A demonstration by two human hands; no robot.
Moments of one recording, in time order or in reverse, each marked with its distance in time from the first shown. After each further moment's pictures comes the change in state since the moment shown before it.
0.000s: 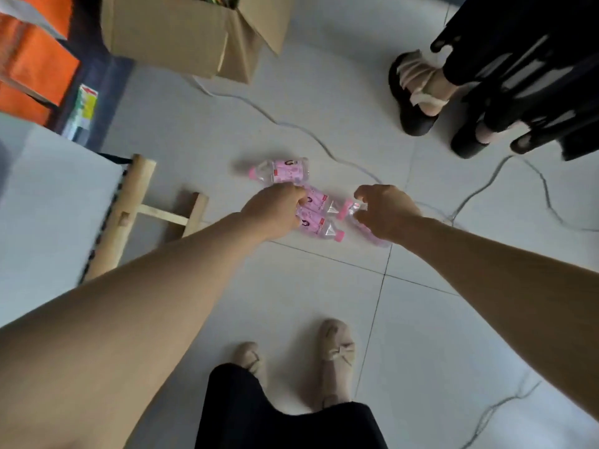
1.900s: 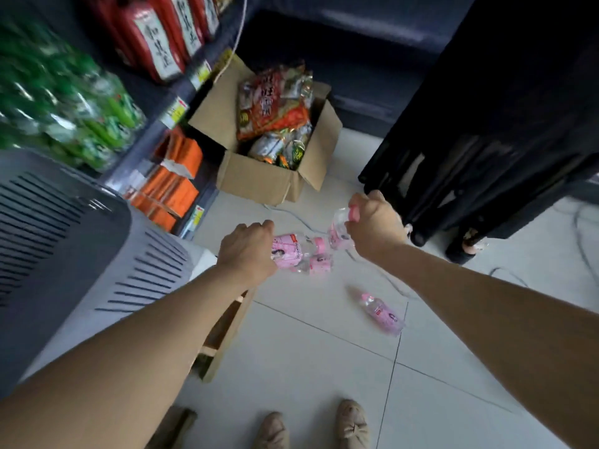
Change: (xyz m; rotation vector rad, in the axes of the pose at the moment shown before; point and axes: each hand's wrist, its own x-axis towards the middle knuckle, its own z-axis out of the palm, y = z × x) left_hand -0.155 0.036 -0.210 0.316 0.359 -0.277; right_hand -0.097 -0.134 -0.203 0.143 0.439 -0.198
